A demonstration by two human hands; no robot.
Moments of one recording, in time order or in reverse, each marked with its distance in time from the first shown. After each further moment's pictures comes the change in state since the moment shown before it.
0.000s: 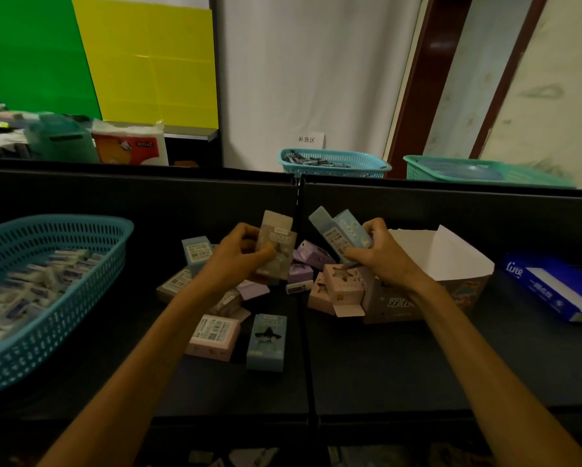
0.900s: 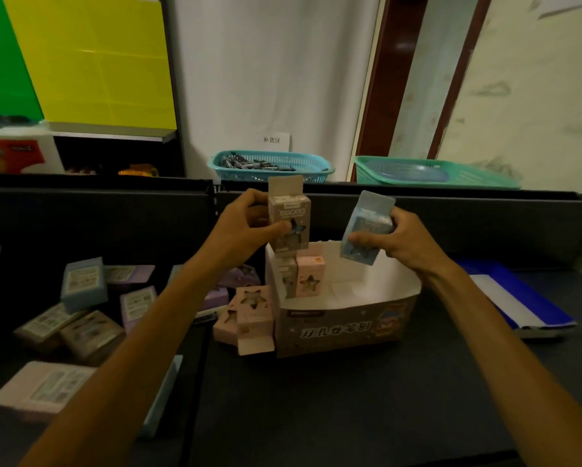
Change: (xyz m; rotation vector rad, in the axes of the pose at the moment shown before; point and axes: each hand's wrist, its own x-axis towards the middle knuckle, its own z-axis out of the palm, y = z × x) left_hand 0.095 0.055 0.143 0.046 -0.048 0.239; right_hand 0.035 0.072 -0.159 0.011 0.145 -0.023
